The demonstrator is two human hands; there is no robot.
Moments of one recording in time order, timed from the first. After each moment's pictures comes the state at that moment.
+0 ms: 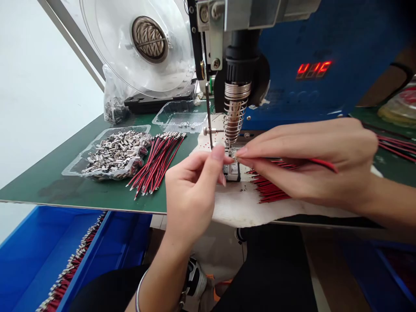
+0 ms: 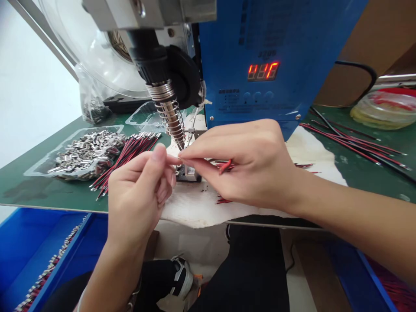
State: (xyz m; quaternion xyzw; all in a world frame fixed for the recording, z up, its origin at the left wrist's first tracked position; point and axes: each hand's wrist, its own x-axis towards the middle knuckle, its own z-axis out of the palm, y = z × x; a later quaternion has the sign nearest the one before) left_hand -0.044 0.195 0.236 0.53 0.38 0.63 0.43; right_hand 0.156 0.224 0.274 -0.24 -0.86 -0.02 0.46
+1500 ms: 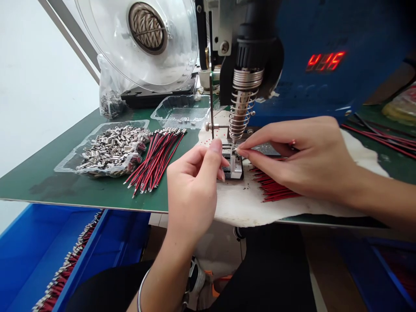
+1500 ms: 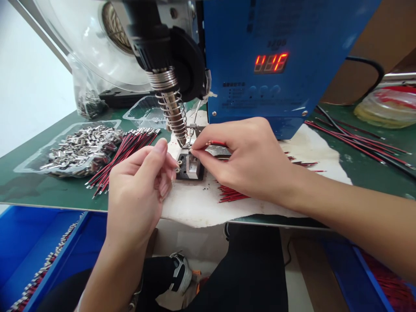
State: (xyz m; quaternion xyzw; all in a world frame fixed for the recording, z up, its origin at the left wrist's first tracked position) left_hand -0.041 0.199 0.236 0.51 0.43 0.62 0.41; right_hand 0.155 0.240 0.265 -0.31 -0.86 0.02 0.41
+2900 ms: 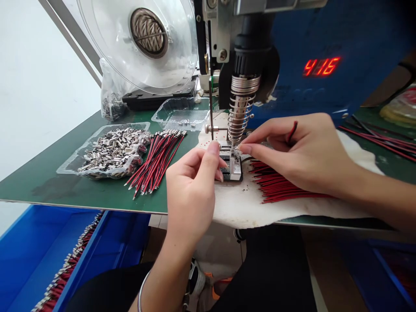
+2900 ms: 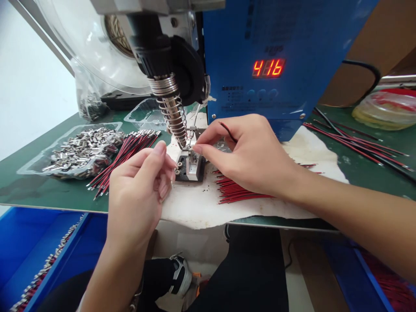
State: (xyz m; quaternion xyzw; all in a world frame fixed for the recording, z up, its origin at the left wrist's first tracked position) left_hand -0.042 0.199 0.236 0.50 0.43 0.63 0.42; right_hand 0.157 0.245 0.266 -0.39 -0.79 0.15 0.45
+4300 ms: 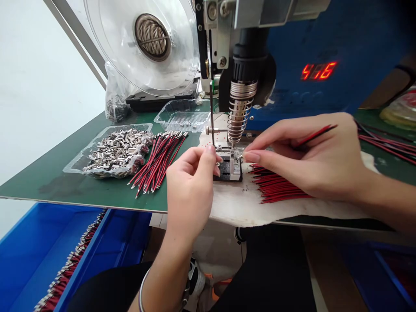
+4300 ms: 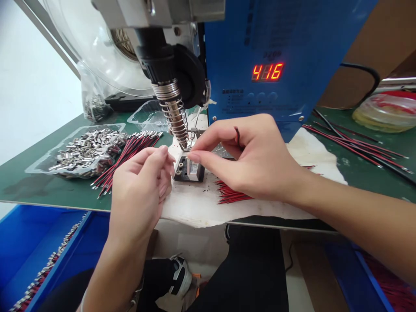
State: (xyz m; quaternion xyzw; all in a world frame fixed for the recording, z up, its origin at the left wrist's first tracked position) left_hand -0.043 0.200 0.238 0.47 0.42 0.64 0.44; right_hand 0.154 0.231 0.275 -0.34 -0.80 0.16 0.47
